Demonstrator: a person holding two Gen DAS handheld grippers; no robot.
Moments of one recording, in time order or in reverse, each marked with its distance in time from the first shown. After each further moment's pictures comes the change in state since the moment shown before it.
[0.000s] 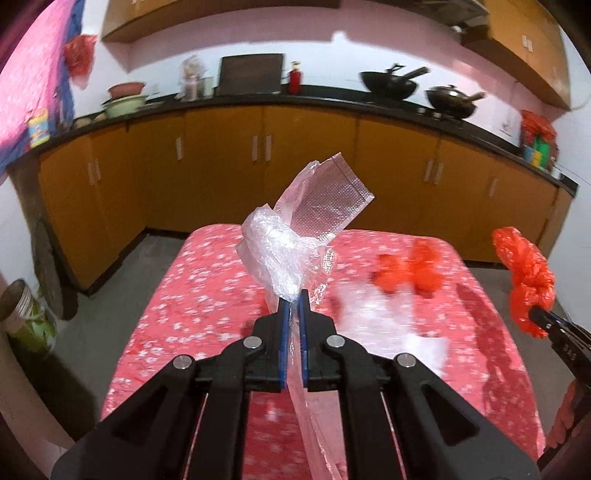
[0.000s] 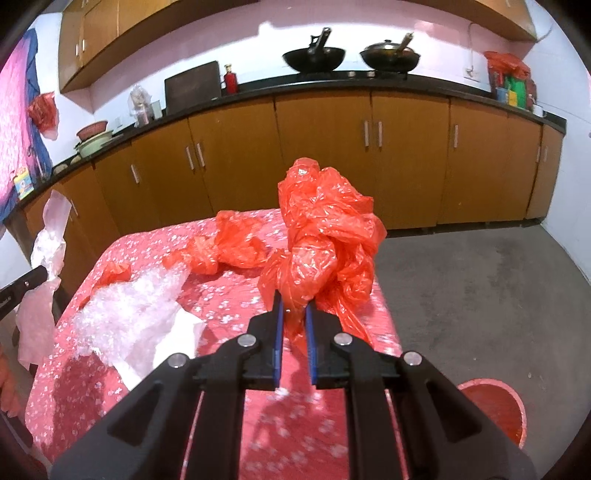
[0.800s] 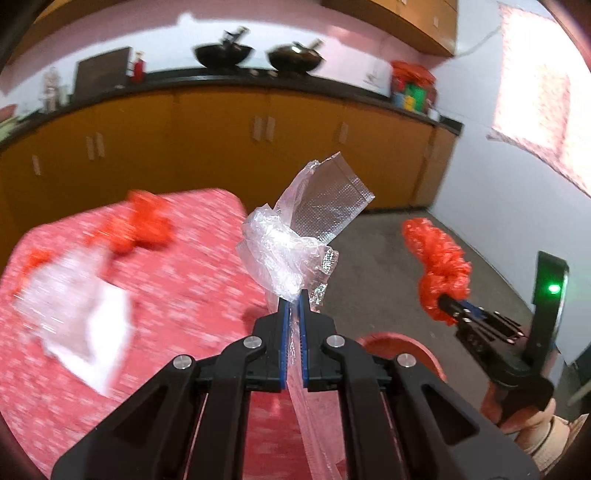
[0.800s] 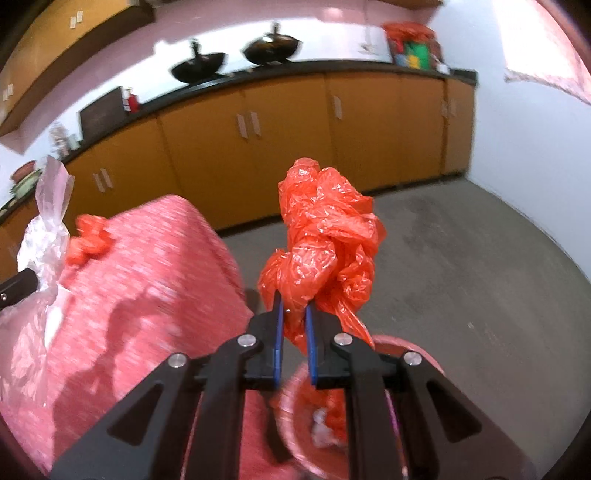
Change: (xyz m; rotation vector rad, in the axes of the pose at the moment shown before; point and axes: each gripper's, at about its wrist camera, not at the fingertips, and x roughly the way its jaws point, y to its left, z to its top) left arm -0.016 -0.249 -0.071 0.206 0.109 -0.439; right arm -0.057 -0.213 -0.085 0.207 0.017 -0.254
